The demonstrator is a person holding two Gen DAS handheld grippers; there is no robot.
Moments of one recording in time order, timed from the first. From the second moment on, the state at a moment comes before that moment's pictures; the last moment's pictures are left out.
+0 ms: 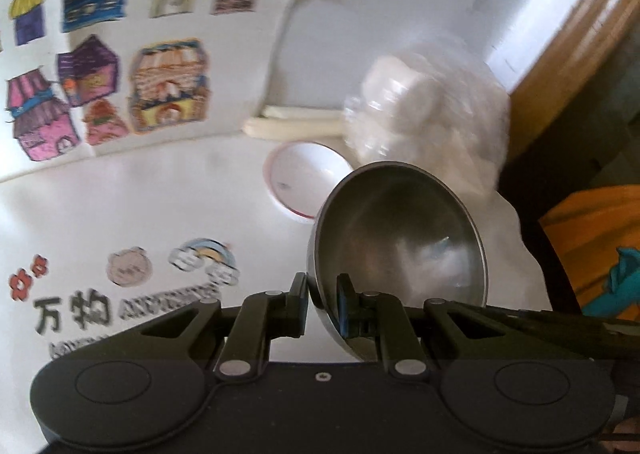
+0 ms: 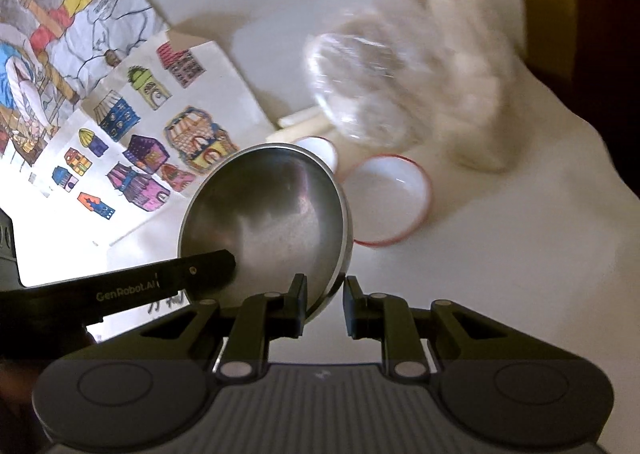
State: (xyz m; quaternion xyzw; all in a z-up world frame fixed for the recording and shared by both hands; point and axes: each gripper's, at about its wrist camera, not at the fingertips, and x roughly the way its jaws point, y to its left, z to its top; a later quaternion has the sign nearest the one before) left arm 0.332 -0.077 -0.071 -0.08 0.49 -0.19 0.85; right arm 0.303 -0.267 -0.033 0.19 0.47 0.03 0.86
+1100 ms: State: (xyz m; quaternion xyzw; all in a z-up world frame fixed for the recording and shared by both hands) left arm 0.233 -0.193 -0.104 -0.10 0.56 -0.14 0.81; right arm 0.214 -0.362 -0.039 0.14 0.56 0.08 0.81
